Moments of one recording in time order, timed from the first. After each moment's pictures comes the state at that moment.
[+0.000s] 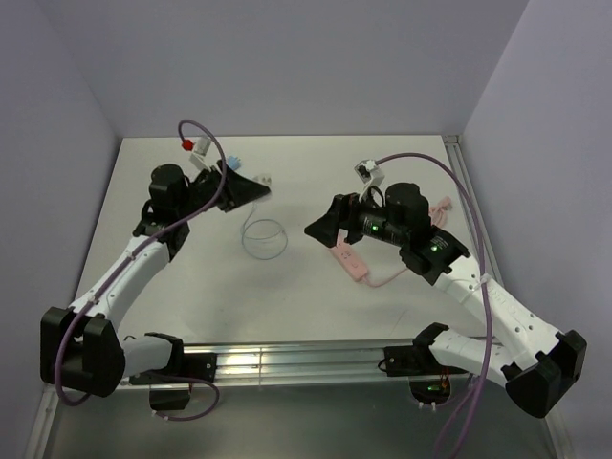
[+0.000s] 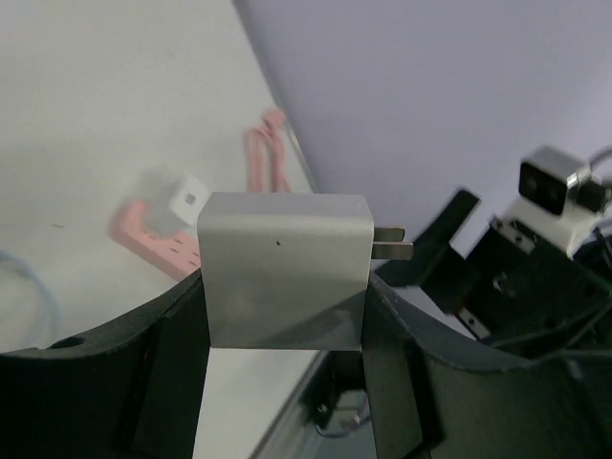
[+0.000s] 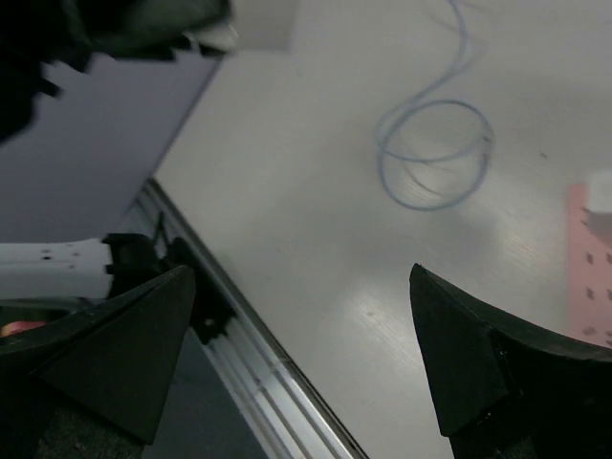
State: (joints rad) left arm -0.22 1.24 0.93 0.17 0.70 -0.87; right arm 0.60 1.00 0.95 -0.32 -0.30 0.51
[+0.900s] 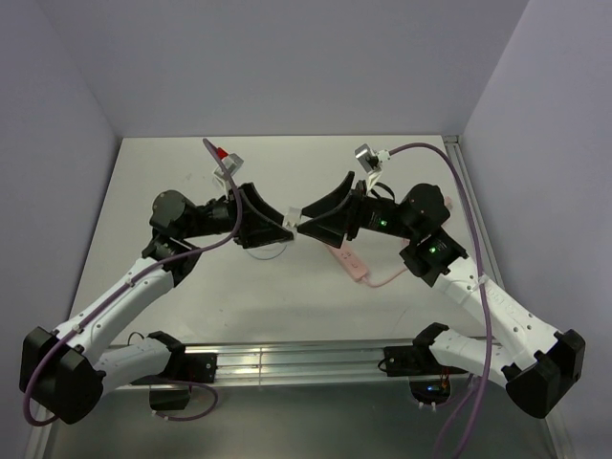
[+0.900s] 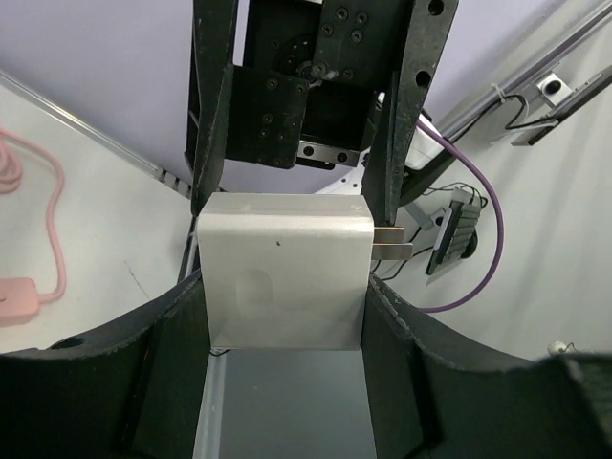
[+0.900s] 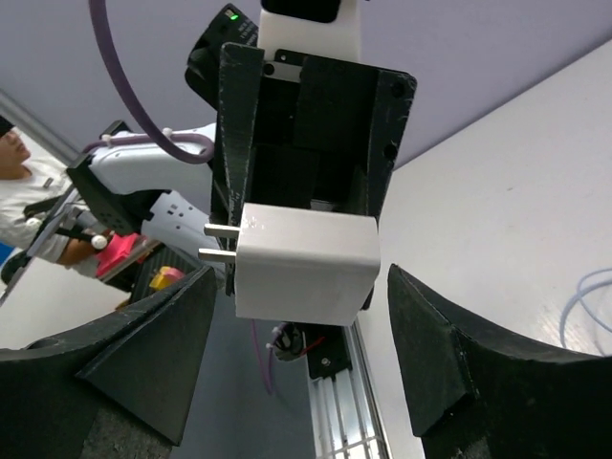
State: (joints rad) left arm -0.52 1.08 0.82 0.61 0.98 -1.04; right arm 0.60 0.99 0.91 0.28 -0.72 0.71
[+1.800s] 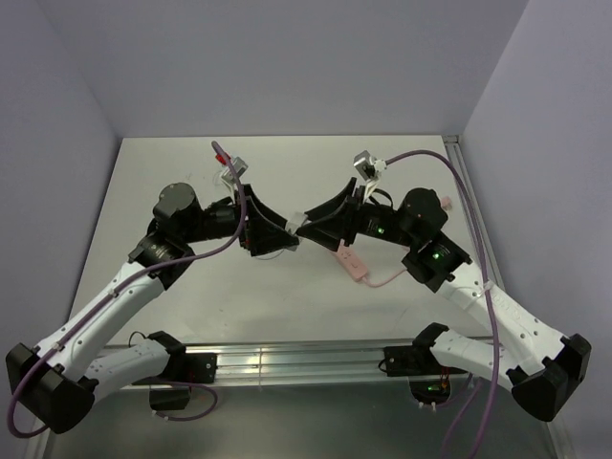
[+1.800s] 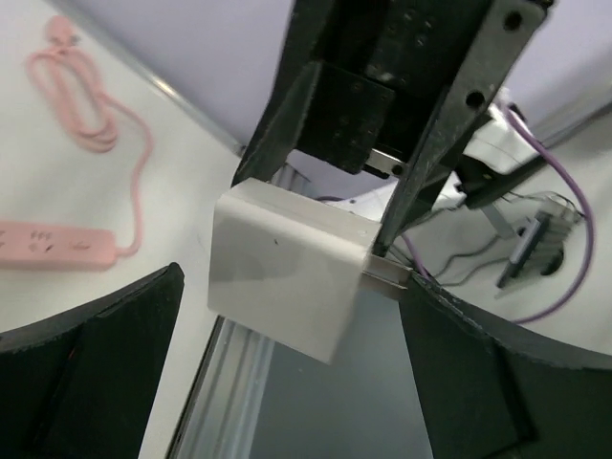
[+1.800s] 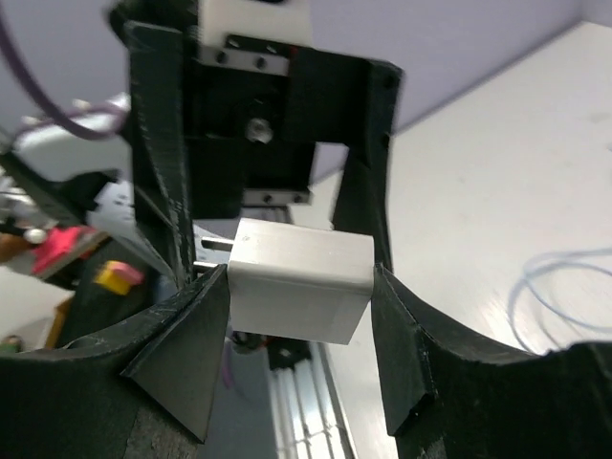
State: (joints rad) left arm -0.58 1.02 0.92 0.18 0.84 -0.77; right arm 0.65 0.96 0.91 0.20 -0.64 0.60
